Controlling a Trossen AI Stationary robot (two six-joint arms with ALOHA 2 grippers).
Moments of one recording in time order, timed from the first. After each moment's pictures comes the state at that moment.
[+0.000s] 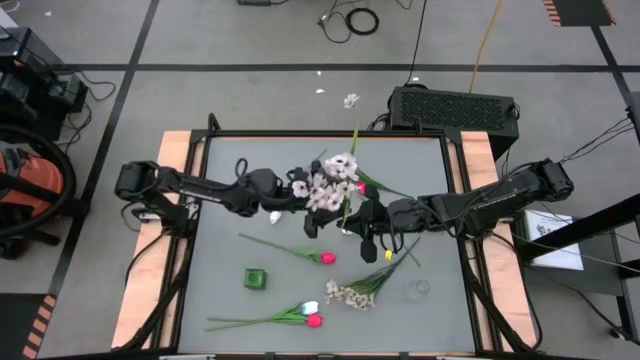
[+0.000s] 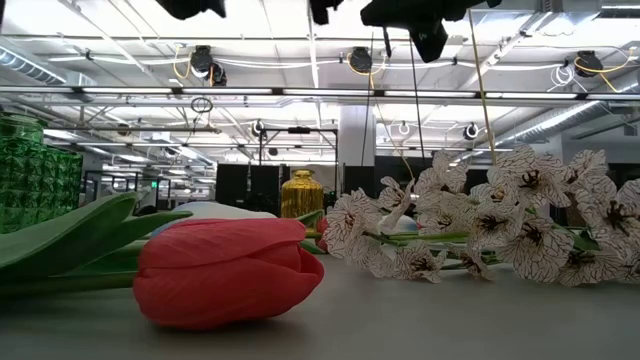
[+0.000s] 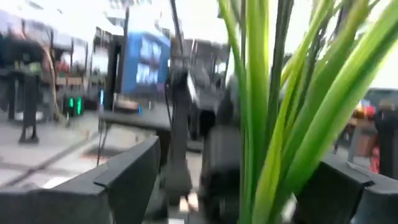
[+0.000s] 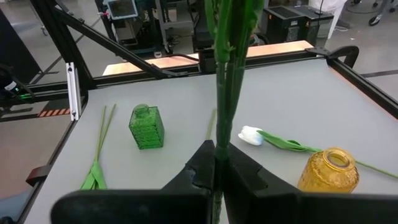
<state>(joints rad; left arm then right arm) -0.03 1.60 1.05 0.86 0.05 -0.15 0.23 1.31 0.89 0.09 0.26 0.25</state>
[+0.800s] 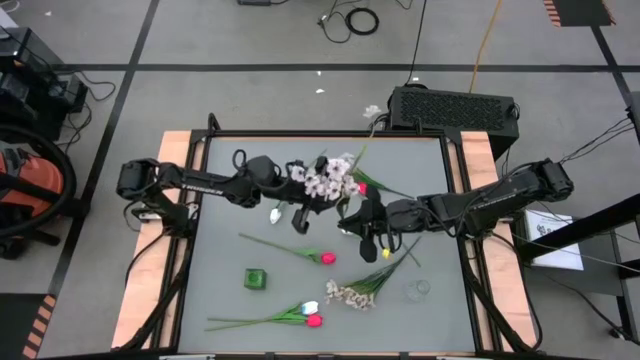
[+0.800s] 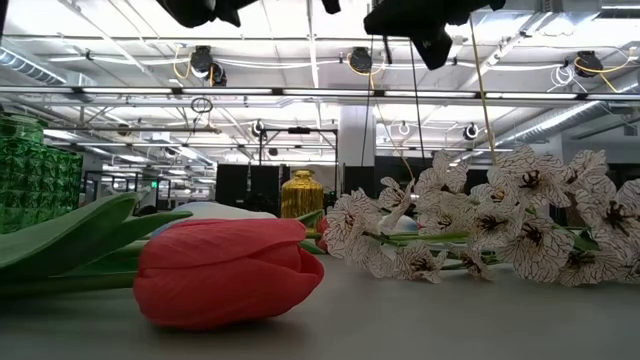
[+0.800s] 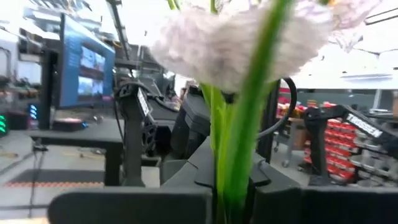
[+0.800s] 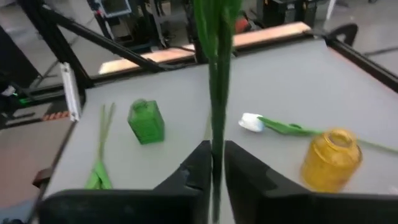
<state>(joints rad) 0.07 1.60 1.06 0.88 0.39 -0.22 0.22 1.31 0.89 0.04 0.27 0.33</state>
